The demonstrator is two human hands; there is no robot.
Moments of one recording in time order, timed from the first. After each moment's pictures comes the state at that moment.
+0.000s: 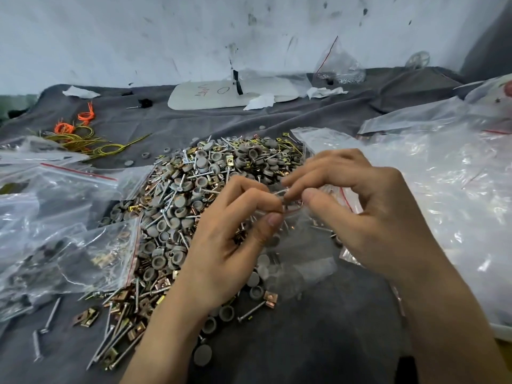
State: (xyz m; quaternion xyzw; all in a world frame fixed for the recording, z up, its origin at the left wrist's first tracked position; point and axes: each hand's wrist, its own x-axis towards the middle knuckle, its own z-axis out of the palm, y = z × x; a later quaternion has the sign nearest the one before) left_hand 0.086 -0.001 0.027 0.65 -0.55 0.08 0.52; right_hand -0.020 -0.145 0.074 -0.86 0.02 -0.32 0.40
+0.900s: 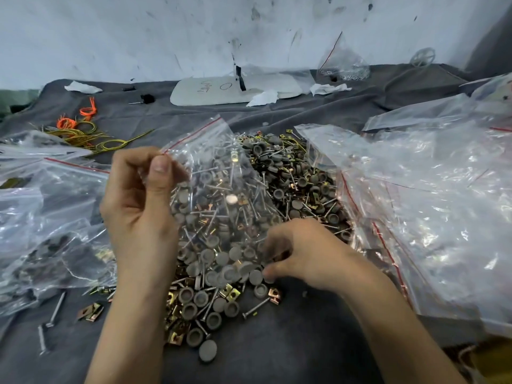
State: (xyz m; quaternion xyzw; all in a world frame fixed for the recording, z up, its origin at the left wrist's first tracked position) left_hand 0.119 0.033 0.033 0.59 -0.32 0.17 0.72; right_hand 0.018 -0.134 0.014 -0.92 0.09 0.05 0.38
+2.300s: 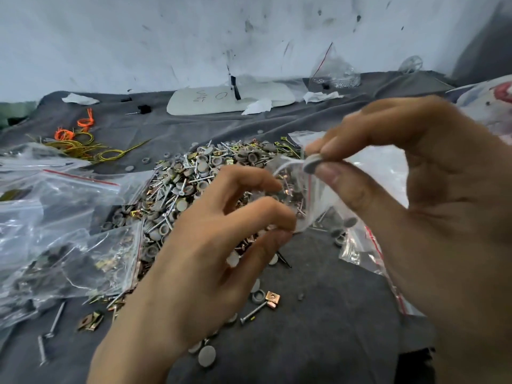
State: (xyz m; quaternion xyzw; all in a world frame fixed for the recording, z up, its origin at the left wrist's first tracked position) left_hand 0.058 0.030 0.080 0.72 -0.58 0.13 0.36; right_hand -0.023 -0.144 0.129 -0.94 -0.09 -0.15 0.28
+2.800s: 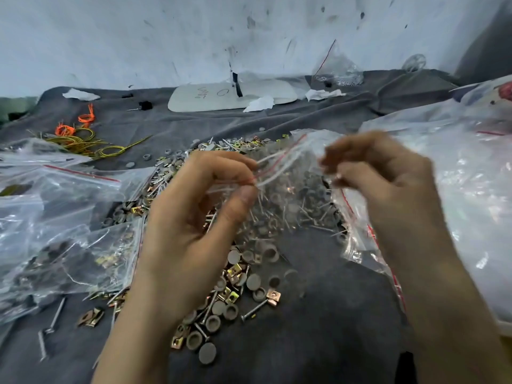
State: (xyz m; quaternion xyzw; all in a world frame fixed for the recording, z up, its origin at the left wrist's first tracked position) left_hand 0.074 0.023 0.064 0.63 -0.48 0.07 0.61; right_hand -0.018 -0.149 0.076 -0.74 0.10 -0.40 0.53
